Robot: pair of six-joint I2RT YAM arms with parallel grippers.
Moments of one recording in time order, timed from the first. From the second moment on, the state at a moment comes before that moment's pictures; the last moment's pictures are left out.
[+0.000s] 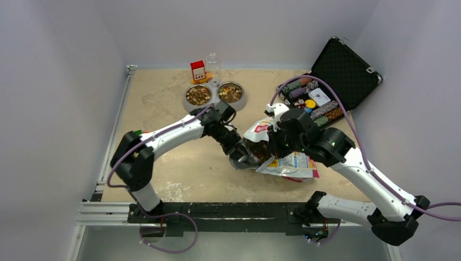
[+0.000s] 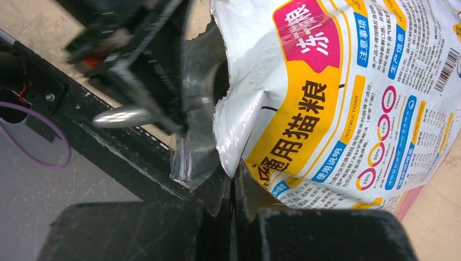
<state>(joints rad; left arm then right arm) -0.75 1.61 1.21 -0.73 0.83 -1.41 0.81 1.03 1.25 -1.02 0.04 0.30</state>
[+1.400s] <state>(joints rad) -0.81 1.47 0.73 0.33 0.98 -1.16 0.82 0.83 1.24 -1.06 0.15 0.33</state>
